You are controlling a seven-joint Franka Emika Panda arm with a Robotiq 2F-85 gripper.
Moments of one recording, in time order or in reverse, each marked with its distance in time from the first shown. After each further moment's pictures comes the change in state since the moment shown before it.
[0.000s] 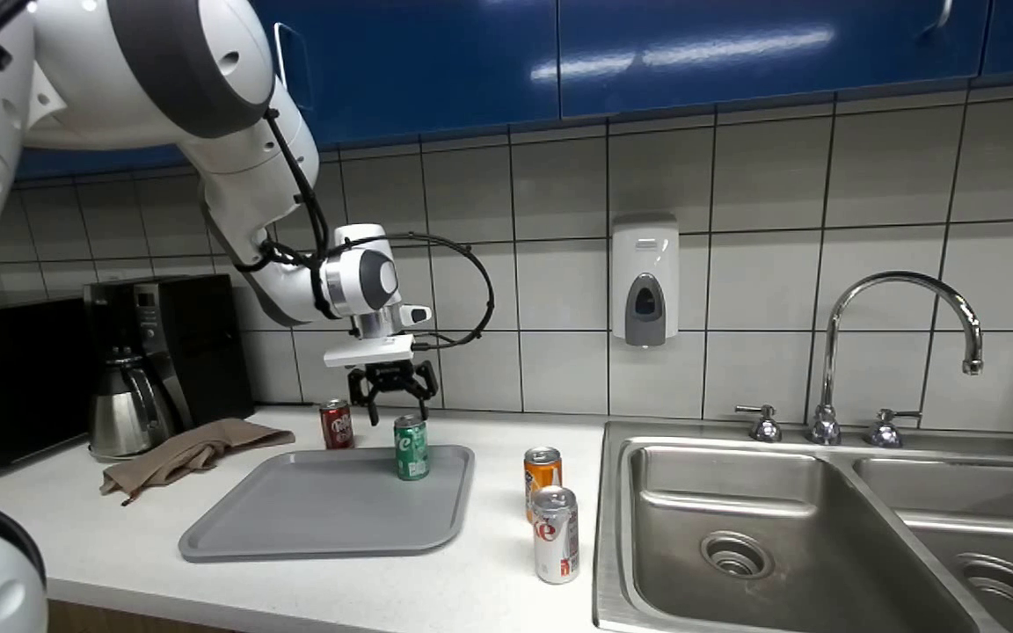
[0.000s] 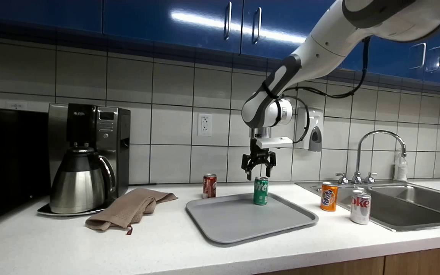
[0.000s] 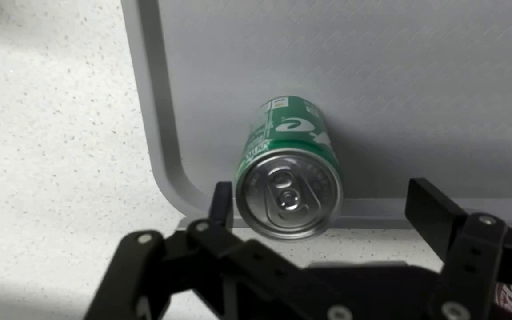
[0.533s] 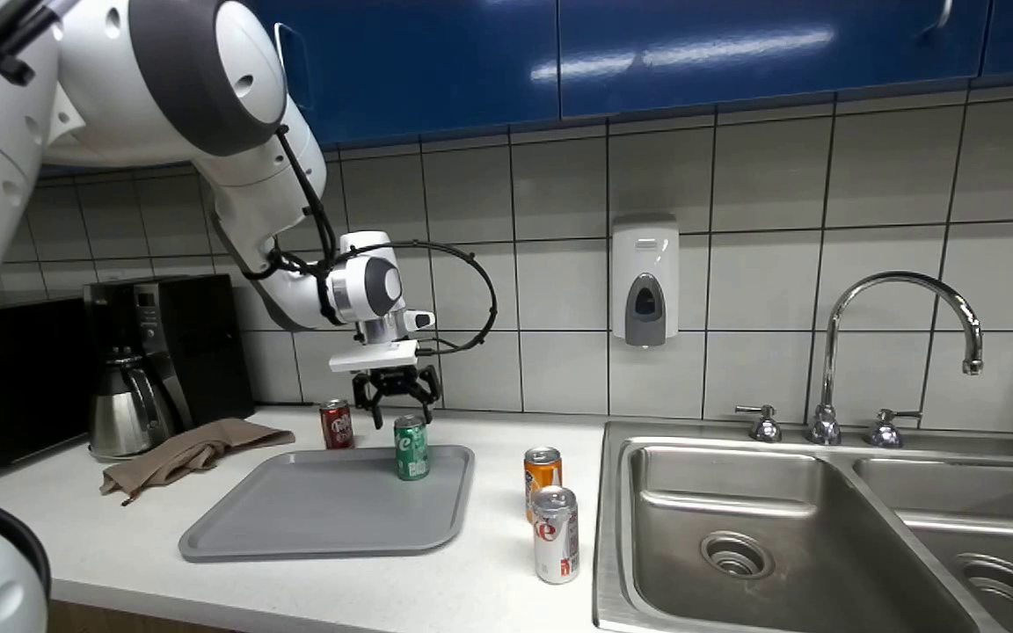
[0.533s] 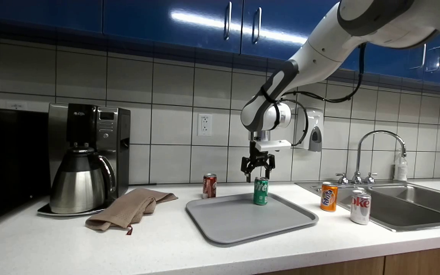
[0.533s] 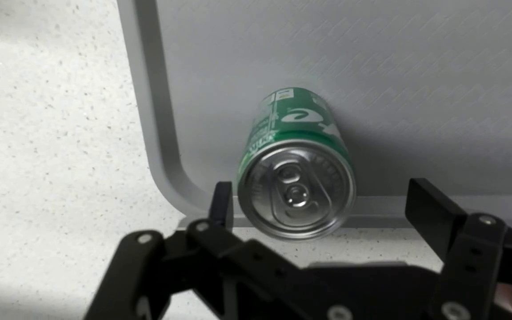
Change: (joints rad) arm -0.004 0.042 0.000 0.039 0.000 0.003 0.000
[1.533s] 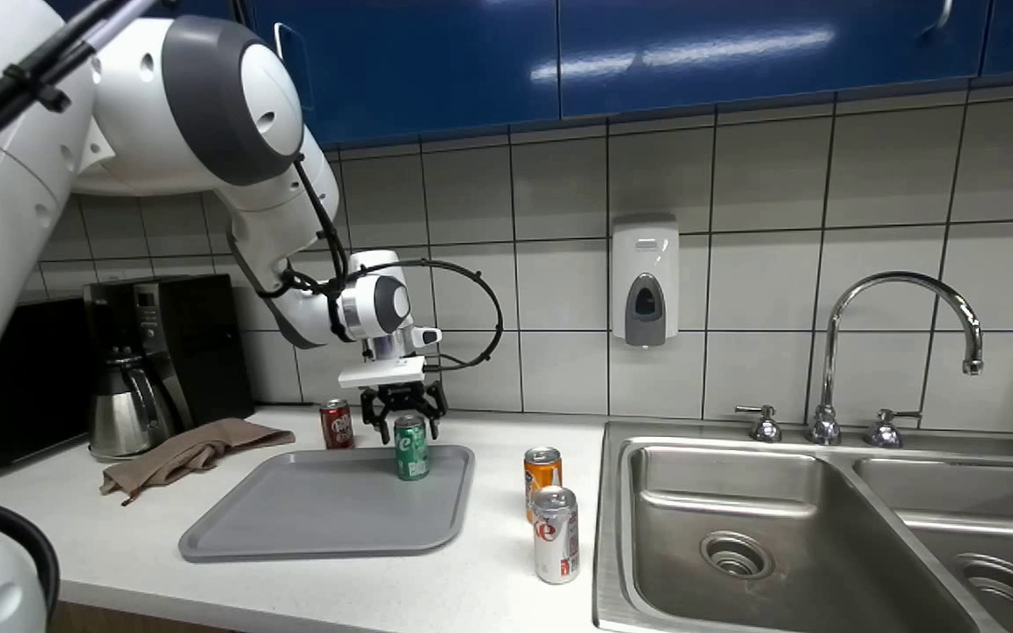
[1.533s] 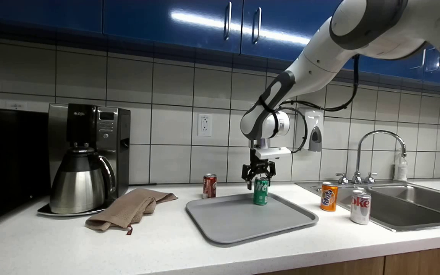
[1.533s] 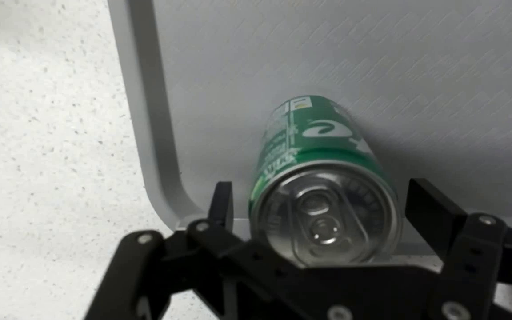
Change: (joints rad) arm -0.004 0.076 -0.008 0.047 0.000 0.000 0.000
